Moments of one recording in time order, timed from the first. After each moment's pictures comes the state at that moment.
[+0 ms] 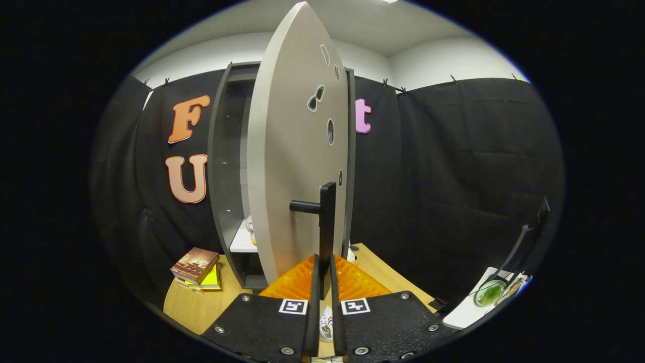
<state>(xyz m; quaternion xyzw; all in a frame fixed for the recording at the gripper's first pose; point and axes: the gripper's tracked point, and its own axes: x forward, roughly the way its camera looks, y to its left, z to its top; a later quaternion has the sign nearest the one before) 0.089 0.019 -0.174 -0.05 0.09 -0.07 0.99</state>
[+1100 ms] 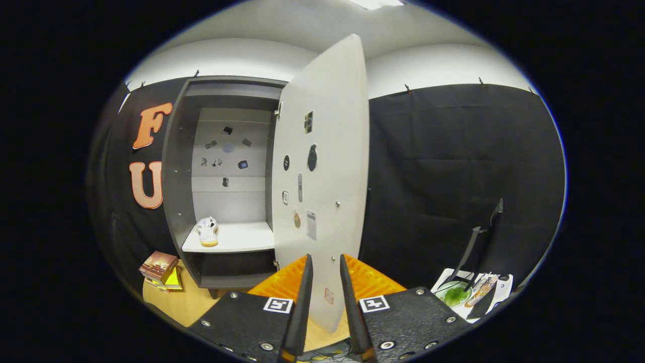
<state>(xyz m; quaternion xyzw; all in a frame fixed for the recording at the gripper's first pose) 0.059 -0.041 -0.158 -0.07 0.05 -0.19 0.98</state>
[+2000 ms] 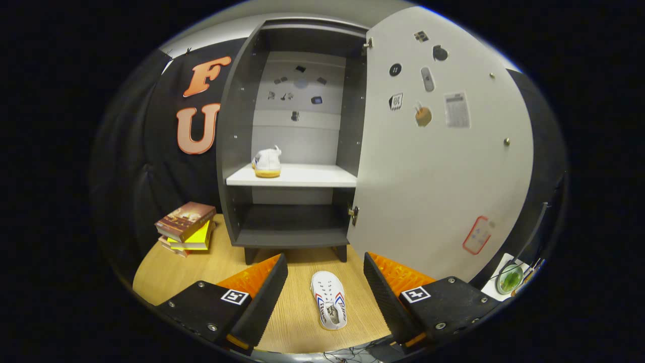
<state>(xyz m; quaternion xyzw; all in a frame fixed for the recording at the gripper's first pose) 0.095 0.024 -0.317 -0.09 0.19 -0.04 0.98</state>
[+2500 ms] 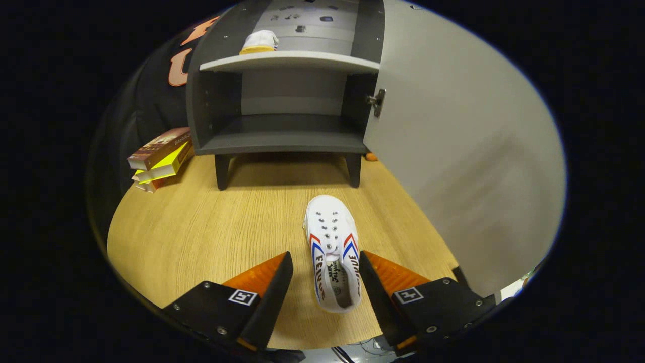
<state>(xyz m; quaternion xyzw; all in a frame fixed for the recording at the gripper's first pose) 0.077 0.011 -0.438 -0.08 0.36 -0.03 0.93</state>
